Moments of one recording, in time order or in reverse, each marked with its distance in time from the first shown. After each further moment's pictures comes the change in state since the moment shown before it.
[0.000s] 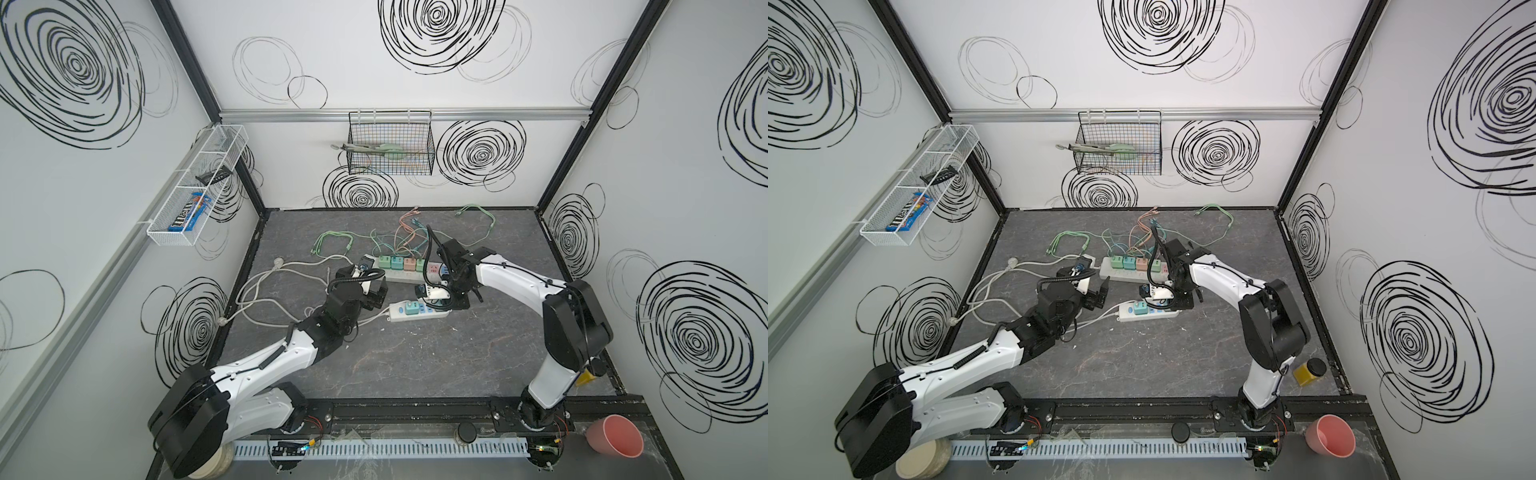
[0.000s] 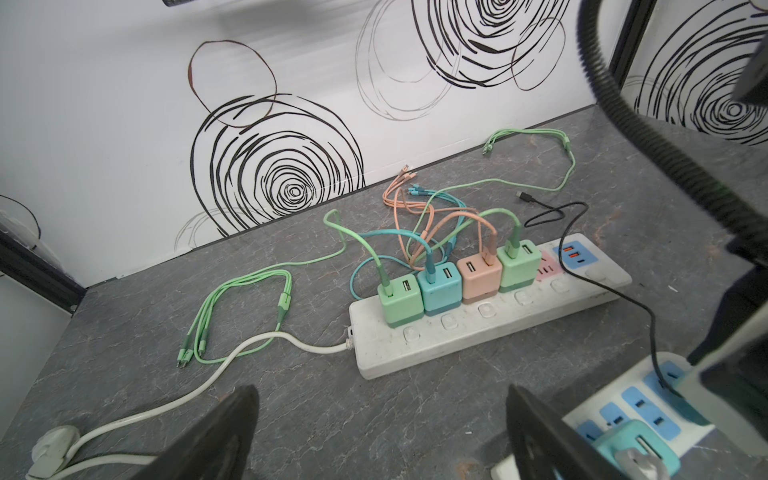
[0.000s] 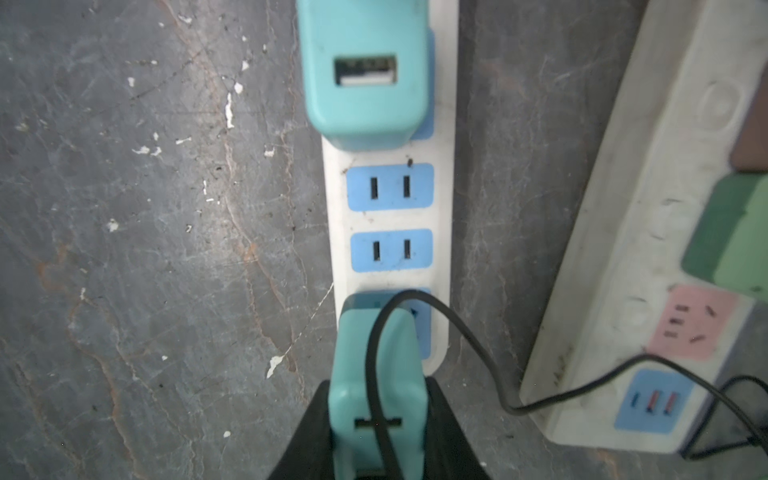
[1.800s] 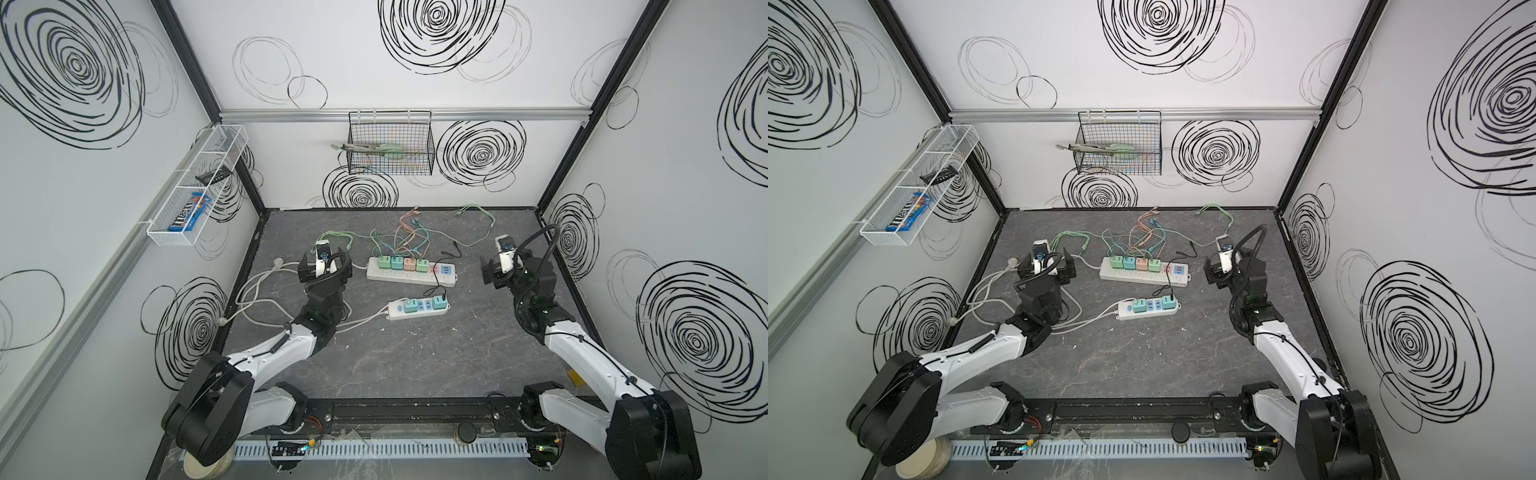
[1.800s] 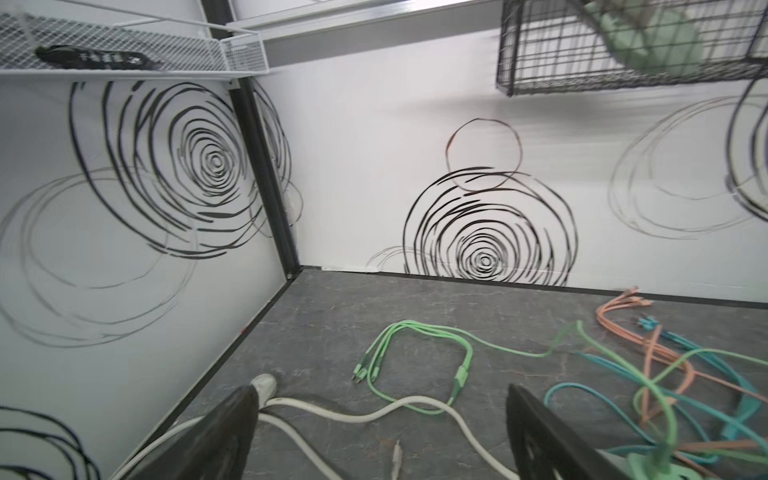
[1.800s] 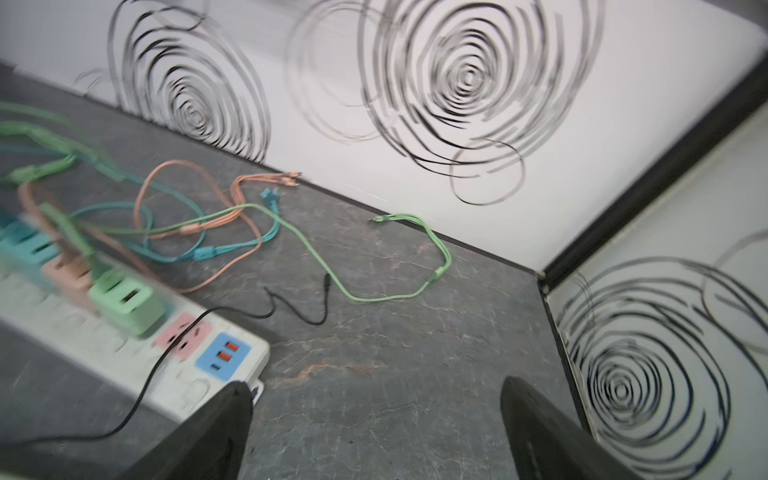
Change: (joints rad) left arm 0.229 0.098 -0.092 0.454 -0.391 0.013; right arm -0.428 -0.720 -0.748 1.215 0.176 0.908
